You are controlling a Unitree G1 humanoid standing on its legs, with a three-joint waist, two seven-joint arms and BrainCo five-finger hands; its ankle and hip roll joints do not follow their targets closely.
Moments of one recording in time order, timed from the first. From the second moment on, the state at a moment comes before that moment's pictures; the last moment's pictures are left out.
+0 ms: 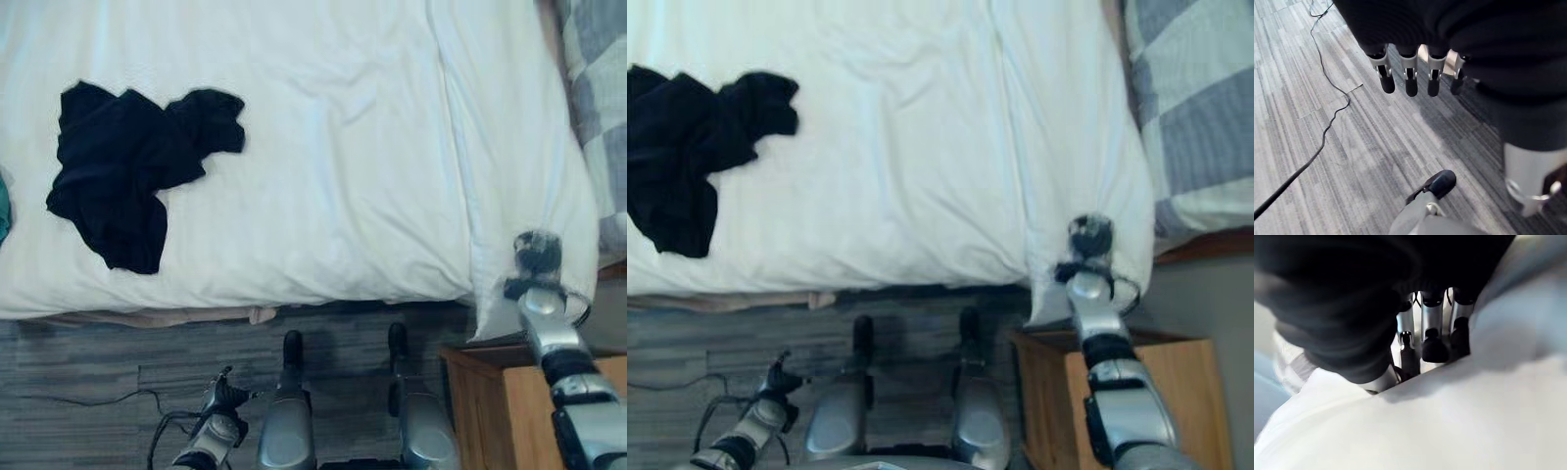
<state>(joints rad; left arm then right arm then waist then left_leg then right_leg) -0.12 0.34 -0.27 1.11 0.12 -0.02 0.25 -0.41 -0.42 0.01 0.81 0.13 -0.16 -0.41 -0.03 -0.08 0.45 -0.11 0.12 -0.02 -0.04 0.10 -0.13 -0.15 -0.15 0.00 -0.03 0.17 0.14</state>
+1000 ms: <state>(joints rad) -0.08 0.25 -0.21 1.25 0.08 -0.01 0.24 -0.24 -0.27 0.40 1.15 -0.15 0.05 -0.22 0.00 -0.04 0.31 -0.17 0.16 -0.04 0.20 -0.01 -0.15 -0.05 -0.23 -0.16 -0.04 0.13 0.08</state>
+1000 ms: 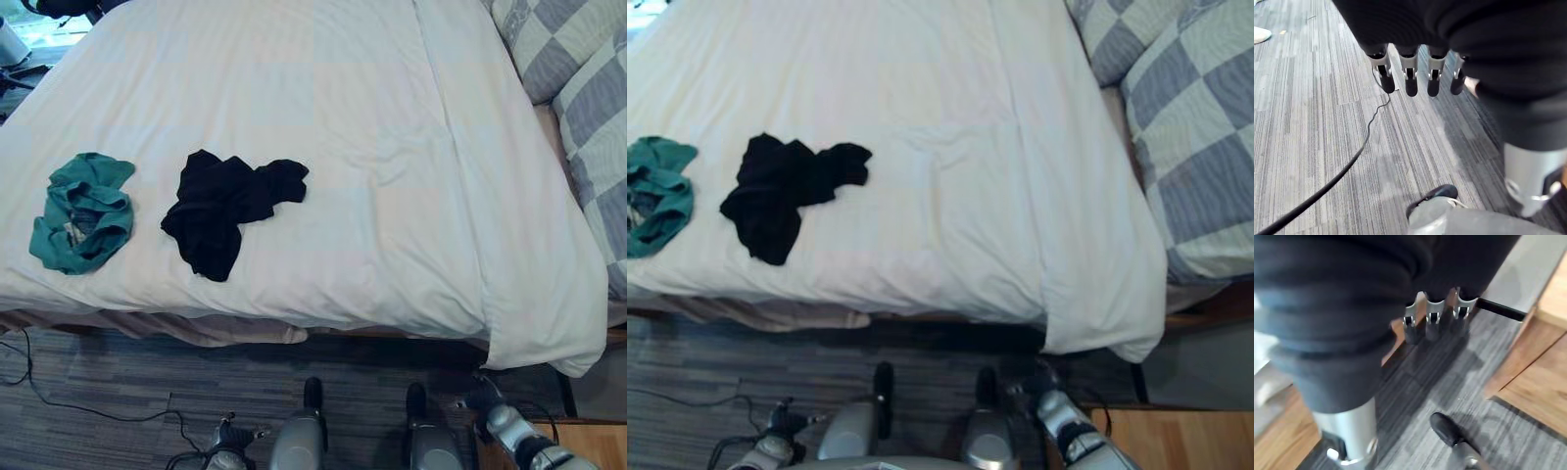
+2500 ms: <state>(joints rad) -0.11 0.28 -0.29 1.16 0.20 -0.01 0.24 -0.28 -0.04 0.69 0.99 -0.43 0.02 -0.13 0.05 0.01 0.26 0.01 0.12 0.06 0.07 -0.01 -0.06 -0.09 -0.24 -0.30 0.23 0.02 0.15</state>
